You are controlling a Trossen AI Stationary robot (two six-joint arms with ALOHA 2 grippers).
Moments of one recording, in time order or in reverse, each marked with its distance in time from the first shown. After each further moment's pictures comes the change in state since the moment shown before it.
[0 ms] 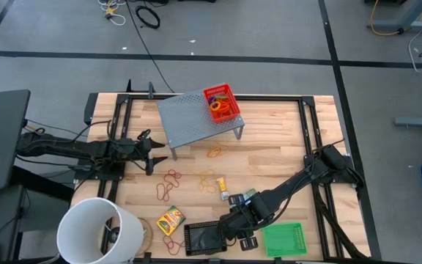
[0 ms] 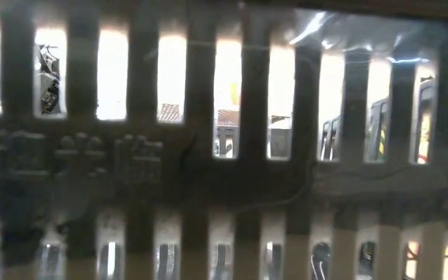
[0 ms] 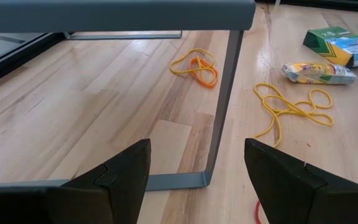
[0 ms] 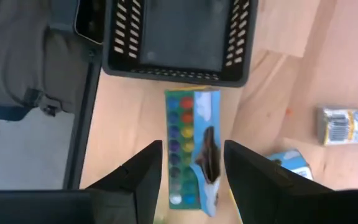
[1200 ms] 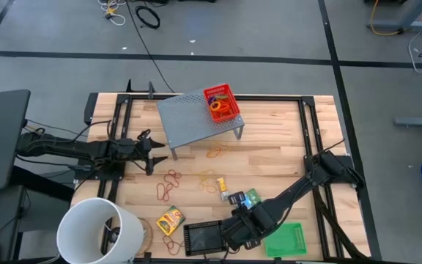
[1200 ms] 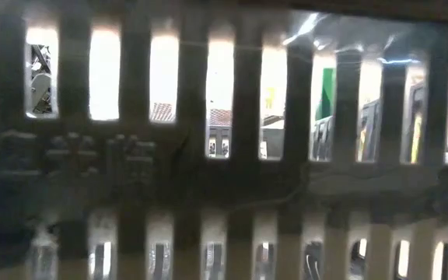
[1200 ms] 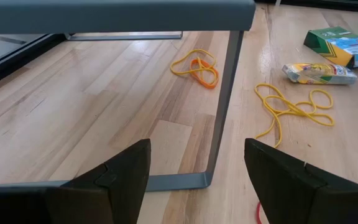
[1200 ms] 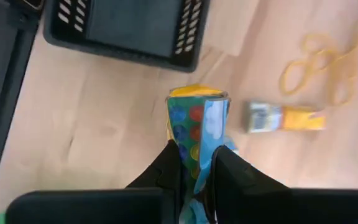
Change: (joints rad) left arm 0.000 0.000 0.000 0.002 -0.002 0.003; right arm 0.059 0.048 0.147 -0.212 0.285 -0.104
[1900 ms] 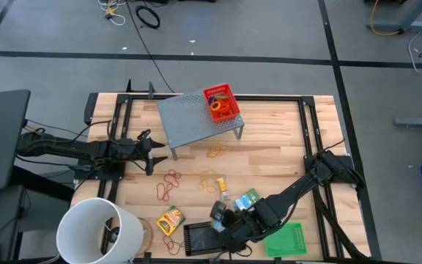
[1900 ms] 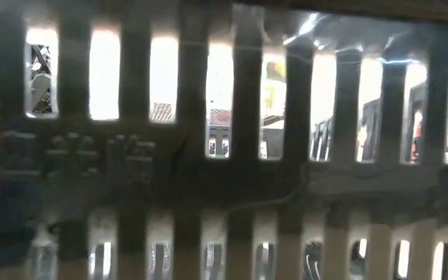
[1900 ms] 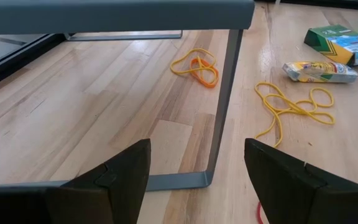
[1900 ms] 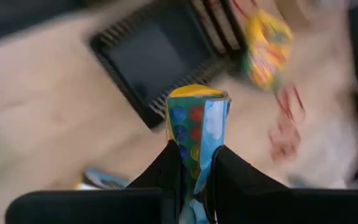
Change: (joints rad) left arm 0.000 0.000 0.000 -0.002 0.000 0.008; right arm -0.007 -0.002 0.116 0.109 -0.007 -0.848
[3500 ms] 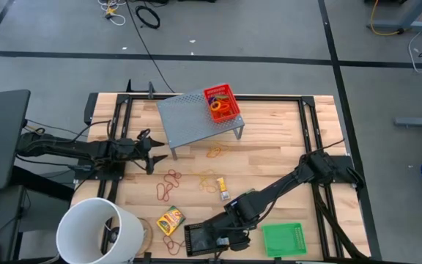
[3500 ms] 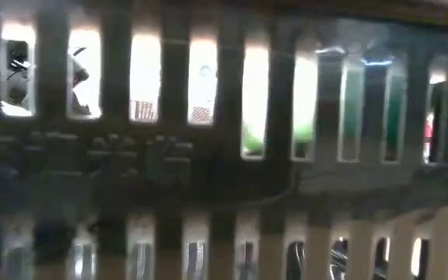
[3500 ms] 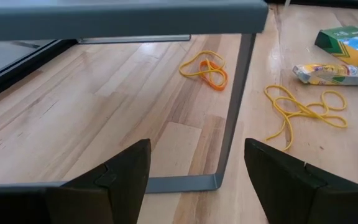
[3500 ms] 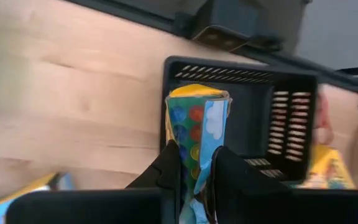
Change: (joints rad) left arm 0.000 0.000 0.000 0.006 -0.035 0.008; right arm -0.094 0.118 -0.002 0.048 -0.399 -0.671
